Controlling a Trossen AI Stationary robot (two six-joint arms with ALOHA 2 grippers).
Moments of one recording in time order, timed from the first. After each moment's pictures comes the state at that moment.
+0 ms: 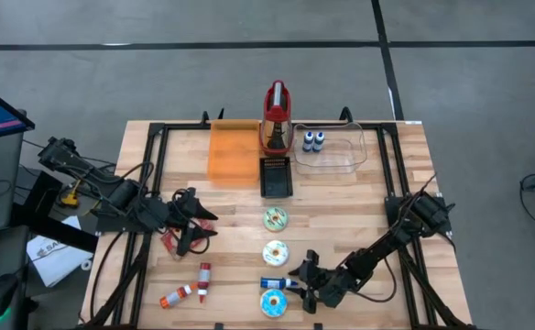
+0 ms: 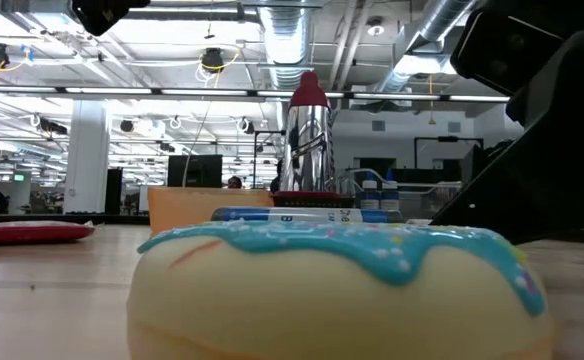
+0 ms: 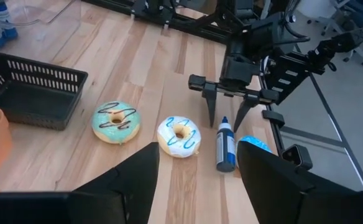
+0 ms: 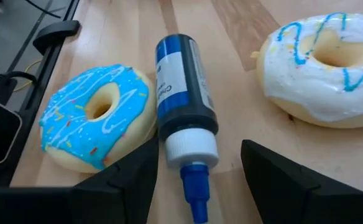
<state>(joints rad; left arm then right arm) -0.53 0.90 0.78 -0.38 -0.42 -0.53 0.73 2.02 0.88 0.45 0.58 0.71</state>
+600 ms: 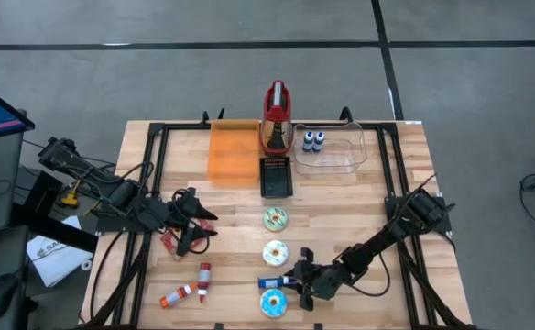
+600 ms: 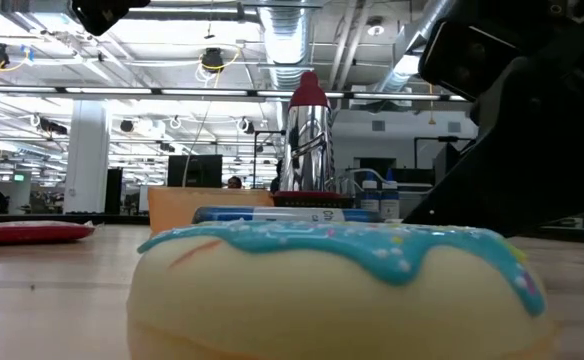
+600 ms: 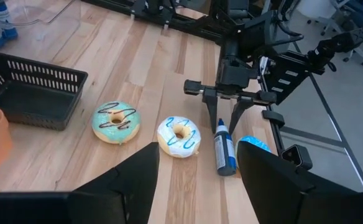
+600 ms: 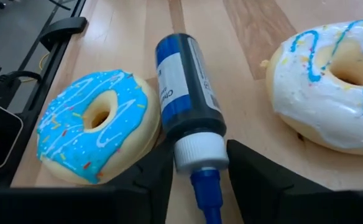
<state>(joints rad) -0.53 0.90 0.78 -0.38 -0.42 -0.53 0.67 2.02 0.88 0.48 0.47 0.64</state>
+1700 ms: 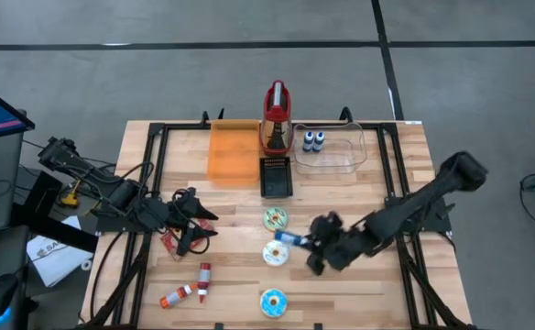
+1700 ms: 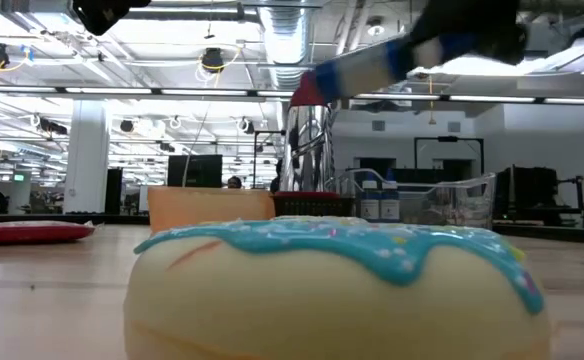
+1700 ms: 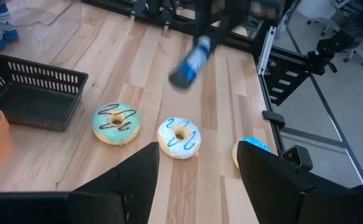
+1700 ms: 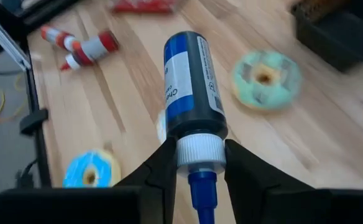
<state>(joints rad) -0.53 0.90 0.78 -0.38 -0.42 -0.53 0.55 1.47 1.09 -0.55 0.49 0.99</state>
